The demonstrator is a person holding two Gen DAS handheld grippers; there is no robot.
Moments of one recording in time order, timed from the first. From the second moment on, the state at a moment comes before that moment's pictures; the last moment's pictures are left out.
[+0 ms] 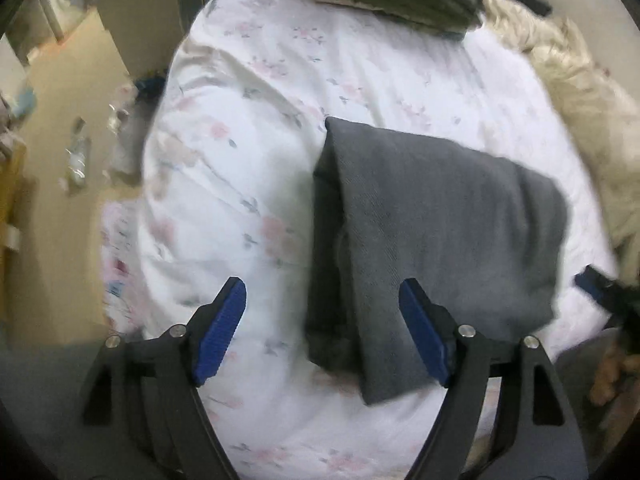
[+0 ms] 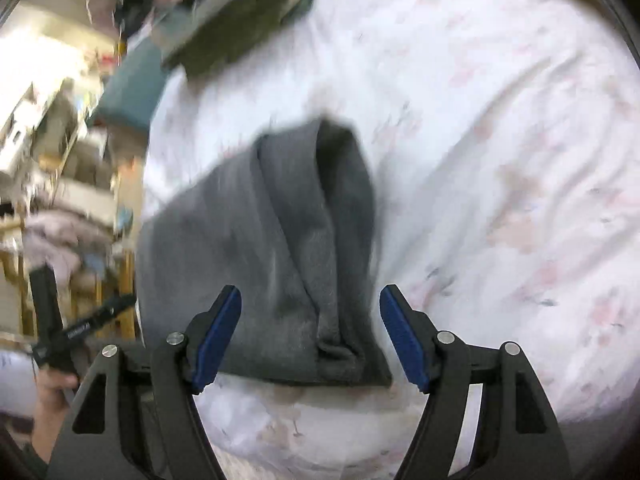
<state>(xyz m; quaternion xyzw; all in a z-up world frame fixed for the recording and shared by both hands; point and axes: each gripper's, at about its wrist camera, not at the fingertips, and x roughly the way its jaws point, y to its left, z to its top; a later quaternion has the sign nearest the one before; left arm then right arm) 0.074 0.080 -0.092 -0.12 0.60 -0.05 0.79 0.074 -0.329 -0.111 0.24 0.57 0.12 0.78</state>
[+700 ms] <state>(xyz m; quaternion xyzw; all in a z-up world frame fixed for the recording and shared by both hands) 0.074 0.042 -0.129 -0.02 0.64 -0.05 0.76 0.042 -0.255 -0.144 0.08 0.65 0.13 0.74</state>
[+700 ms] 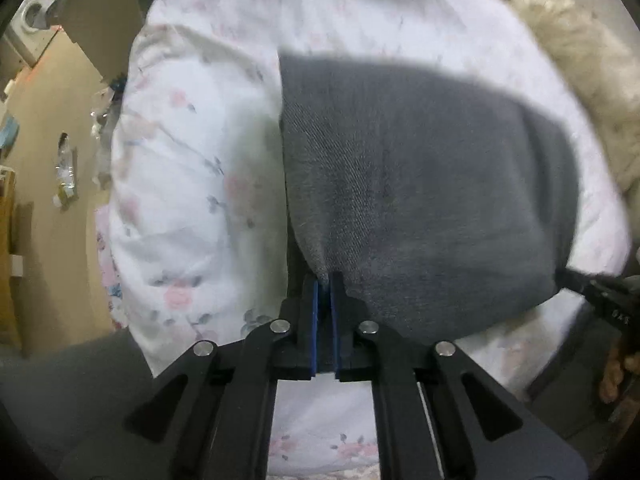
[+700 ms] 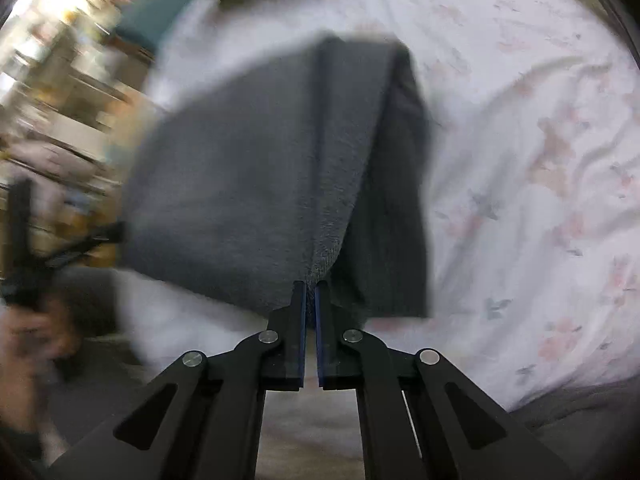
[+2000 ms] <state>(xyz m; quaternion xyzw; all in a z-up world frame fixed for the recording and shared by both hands) 0.158 0.046 -0.072 -0.07 0.49 -0.05 0.87 0.156 -0.273 -0.080 0.11 0.50 0.13 0.85</state>
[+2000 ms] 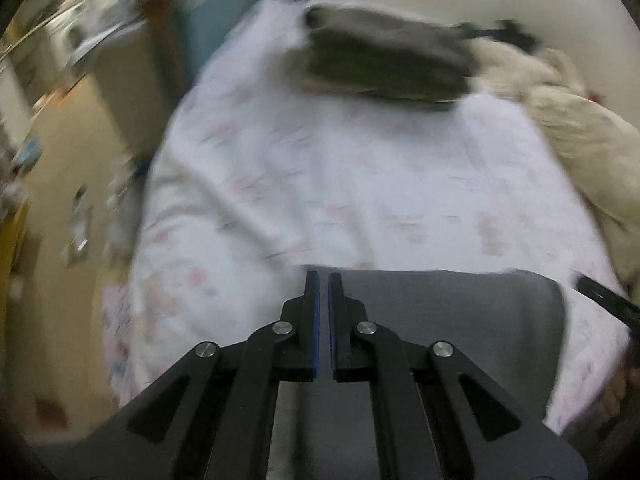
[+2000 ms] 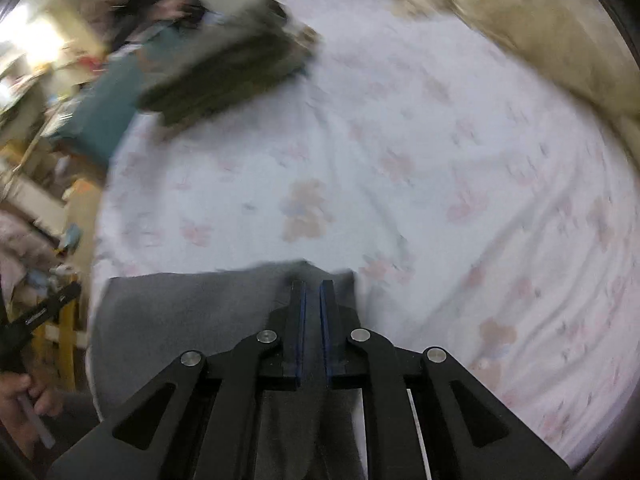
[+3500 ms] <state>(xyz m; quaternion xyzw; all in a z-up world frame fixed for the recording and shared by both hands) 0.130 0.022 -0.166 -0.17 0.64 -0.13 0.74 0.105 -0.275 -0.190 0.24 0.64 0.20 0.70</state>
